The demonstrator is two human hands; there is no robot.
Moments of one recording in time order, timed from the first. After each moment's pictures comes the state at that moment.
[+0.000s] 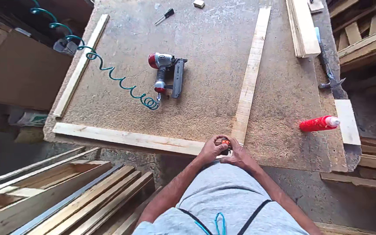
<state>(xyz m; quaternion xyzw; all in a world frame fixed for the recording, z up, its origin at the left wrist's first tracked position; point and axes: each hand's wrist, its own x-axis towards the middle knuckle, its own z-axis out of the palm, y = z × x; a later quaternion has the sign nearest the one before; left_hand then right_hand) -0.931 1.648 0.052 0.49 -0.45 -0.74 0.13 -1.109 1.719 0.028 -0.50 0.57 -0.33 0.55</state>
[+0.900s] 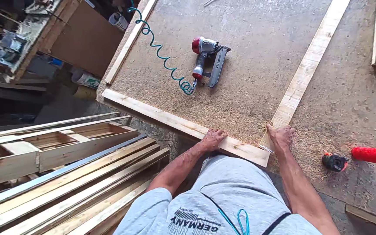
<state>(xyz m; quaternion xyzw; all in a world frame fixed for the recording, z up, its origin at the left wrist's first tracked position) -0.788 1.592 -0.031 0.39 -0.87 -0.24 -0.20 -1.138 1.601 -0.048 -0.30 0.92 -0.04 0.27</state>
